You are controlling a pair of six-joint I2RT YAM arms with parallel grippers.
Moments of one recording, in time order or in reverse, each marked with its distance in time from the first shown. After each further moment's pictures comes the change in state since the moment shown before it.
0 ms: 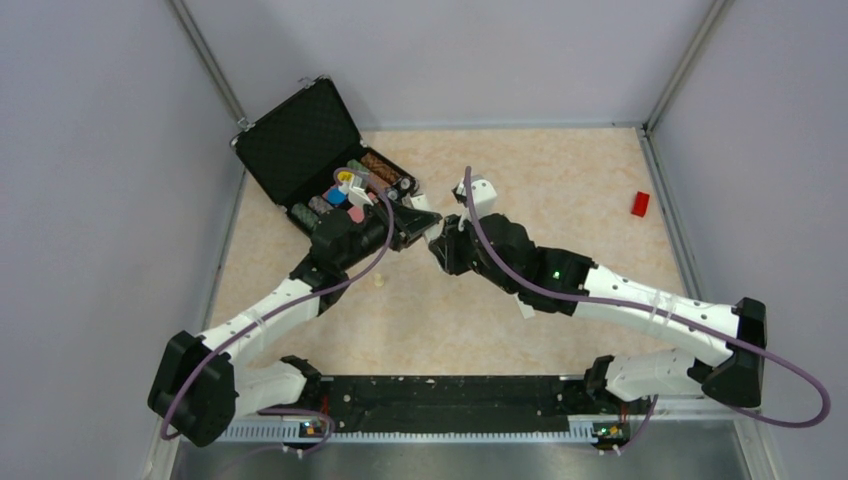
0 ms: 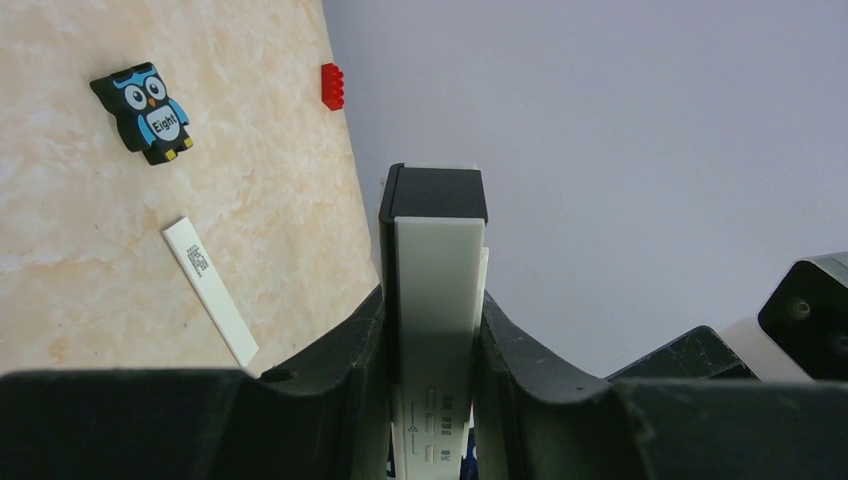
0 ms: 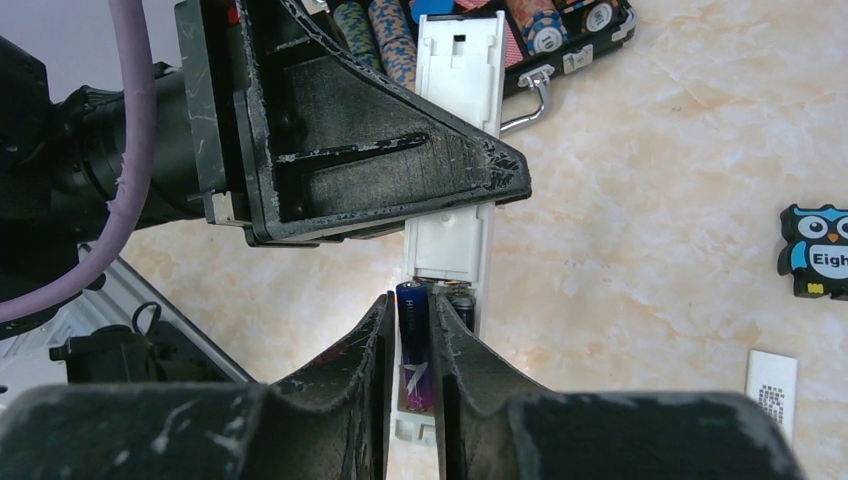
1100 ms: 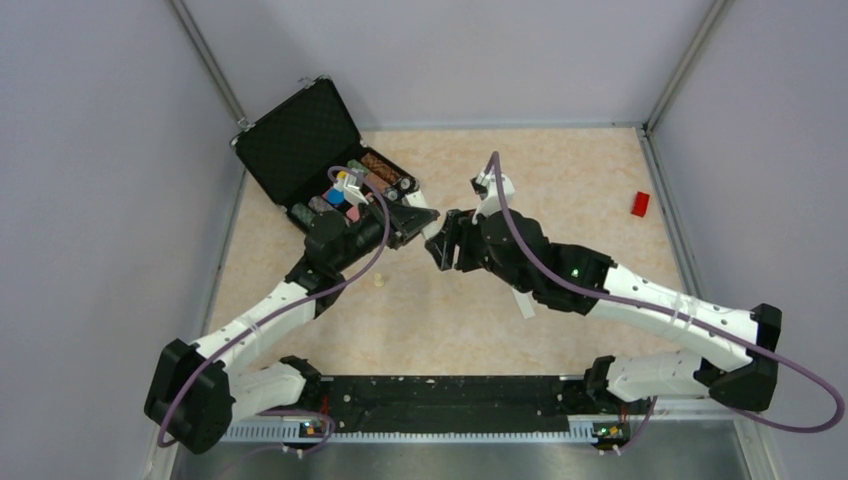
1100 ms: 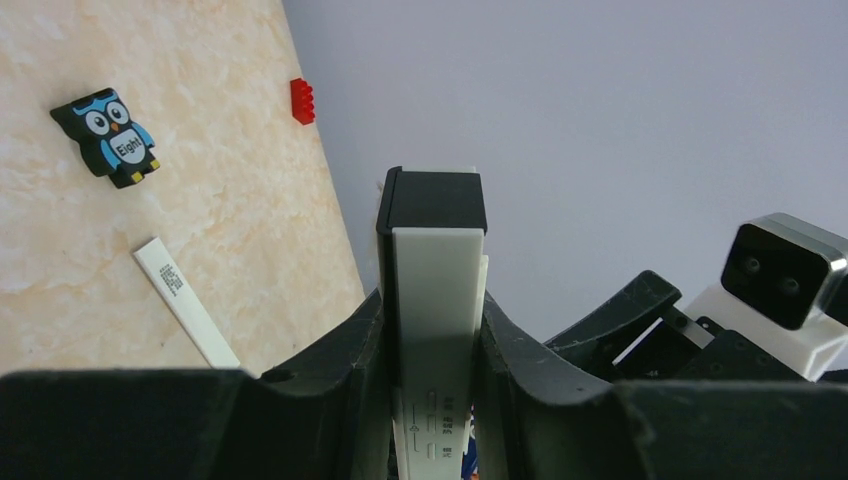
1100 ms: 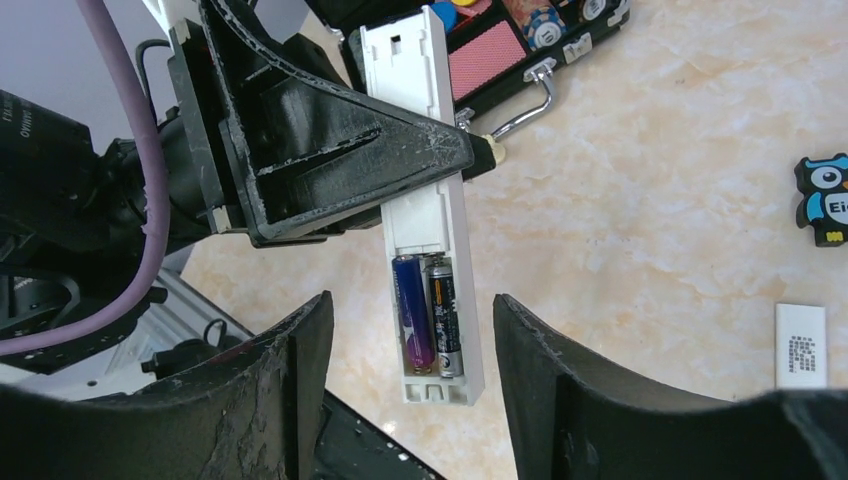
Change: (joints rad) left arm 0.000 -0.037 -0.003 0.026 0.009 0.009; right arm 0.014 -0.042 0.084 -0.130 0.035 0.142
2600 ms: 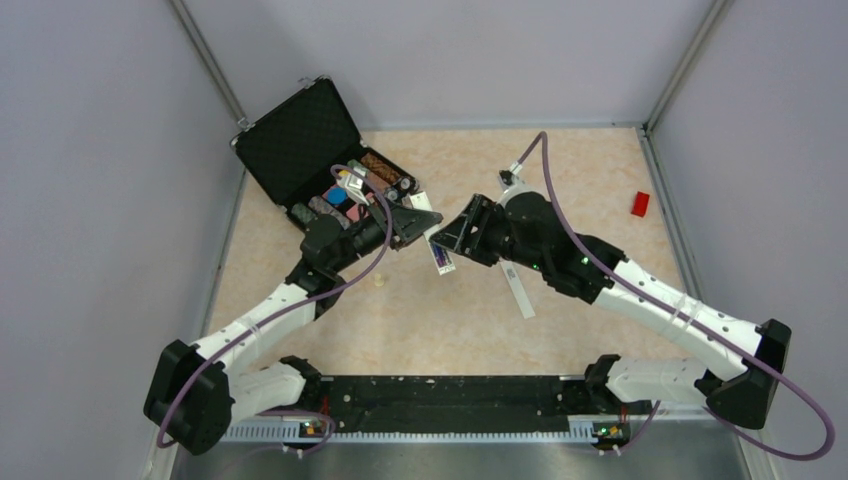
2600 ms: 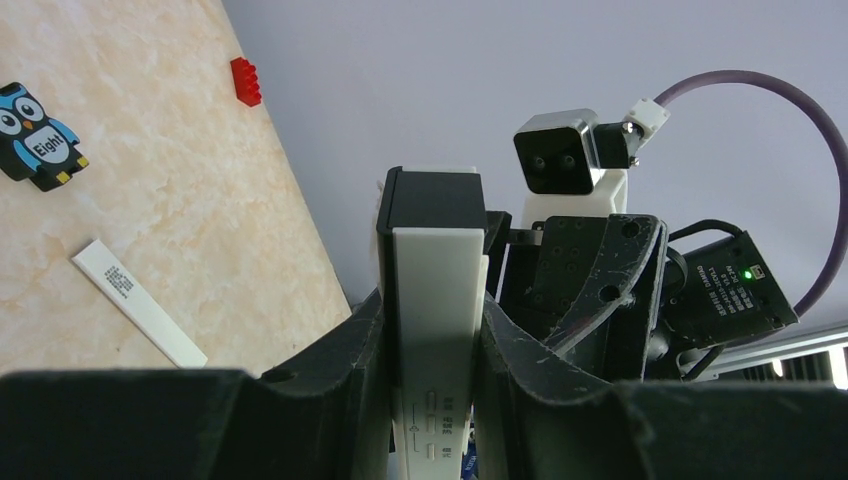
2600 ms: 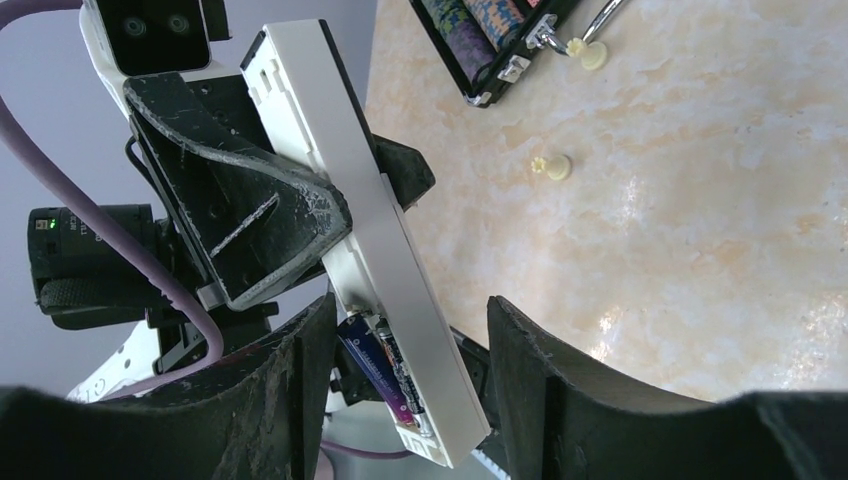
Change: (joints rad) left arm 0.000 -0.006 -0.013 0.112 0.095 -0.011; right arm -0.216 -0.042 -0.095 0.038 -0.364 0.412
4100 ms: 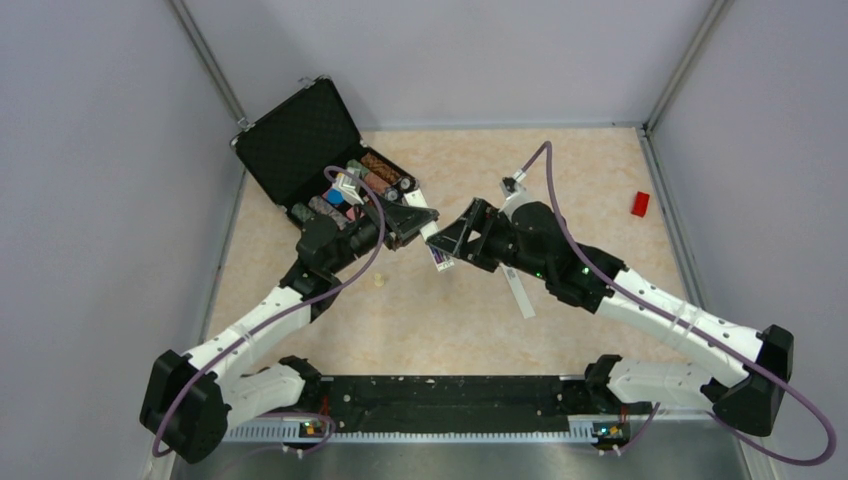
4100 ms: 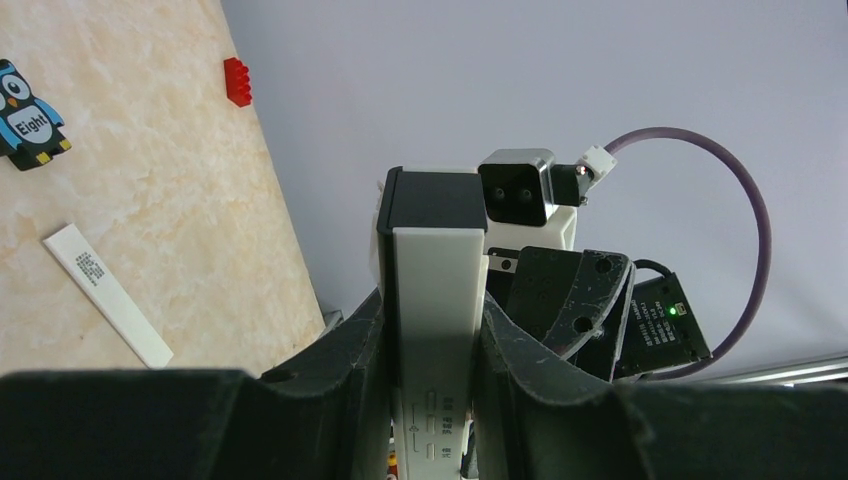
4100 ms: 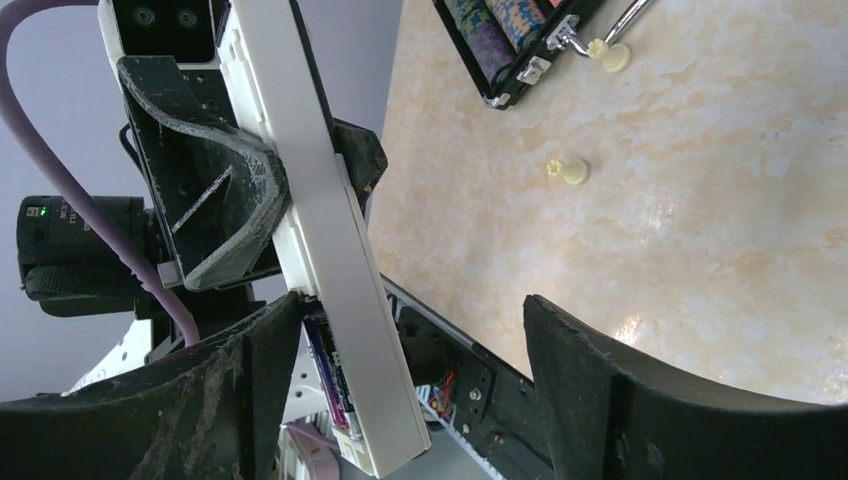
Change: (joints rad) left arm 0.000 -0.047 0.012 -0.076 -0.049 -0.081; right arm -0.005 -0.048 -0.119 0.137 -0.033 0.017
